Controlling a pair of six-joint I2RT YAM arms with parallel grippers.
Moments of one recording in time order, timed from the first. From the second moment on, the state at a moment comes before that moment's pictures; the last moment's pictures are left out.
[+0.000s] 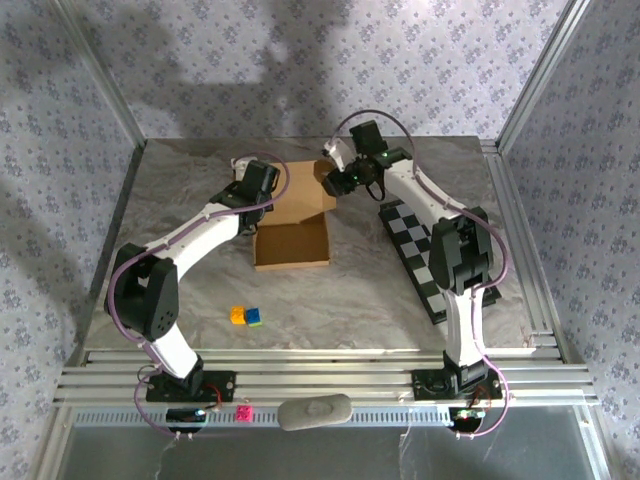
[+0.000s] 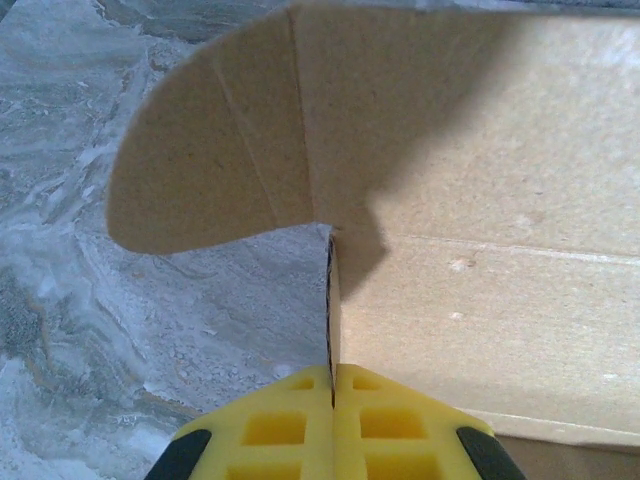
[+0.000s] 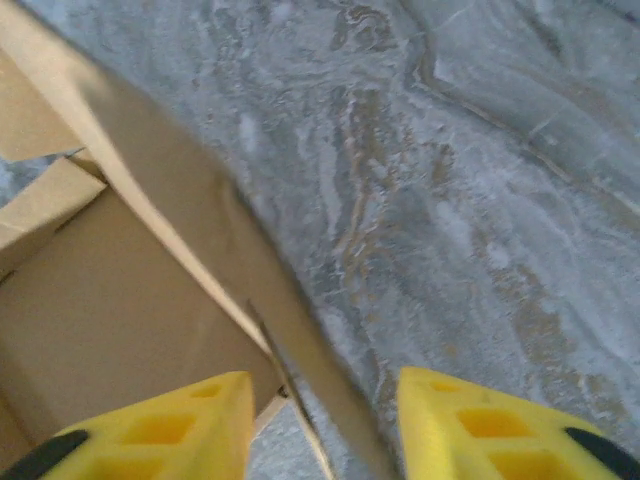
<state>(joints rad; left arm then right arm) -0.49 1.68 1.26 -0.40 -0.54 -0.47 0.43 2.09 1.87 -0.64 -0.34 -0.28</state>
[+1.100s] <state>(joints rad) -0.49 1.69 1.32 -0.43 -0.51 -0.52 0.68 2.24 2.21 -0.98 0.36 0.71</state>
